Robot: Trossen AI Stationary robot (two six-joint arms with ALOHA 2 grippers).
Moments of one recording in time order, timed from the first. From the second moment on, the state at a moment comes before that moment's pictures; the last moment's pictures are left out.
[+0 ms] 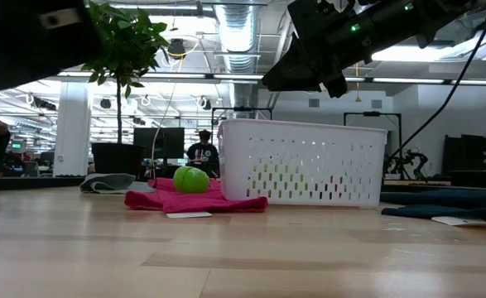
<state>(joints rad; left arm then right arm) -0.64 1.60 0.53 0.52 0.15 0.73 0.15 1.50 0.74 0.37 0.50 0.25</state>
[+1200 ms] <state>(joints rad) -0.39 1.56 0.53 0.91 -0.37 0.76 0.15 1.50 0.74 0.37 0.50 0.25</state>
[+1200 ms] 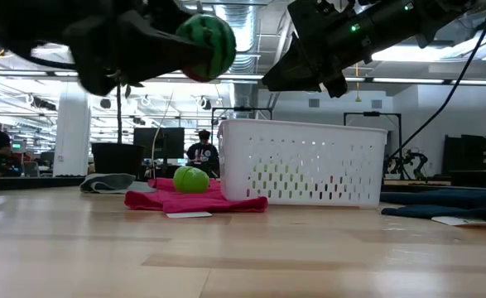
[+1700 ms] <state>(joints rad) -0.05 1.53 0.58 0.87 0.11 0.07 0.15 1.50 0.75 0.37 0.50 0.25</state>
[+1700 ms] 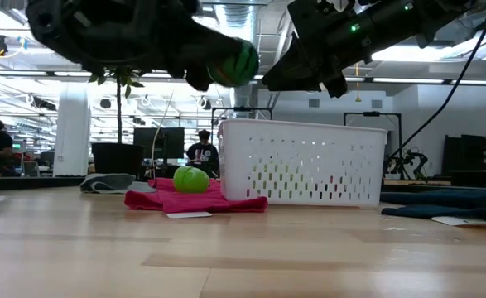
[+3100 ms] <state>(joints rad) 0.05 1.71 0.89 0.30 0.35 0.20 0.15 1.50 0.75 0.37 0.50 0.25</state>
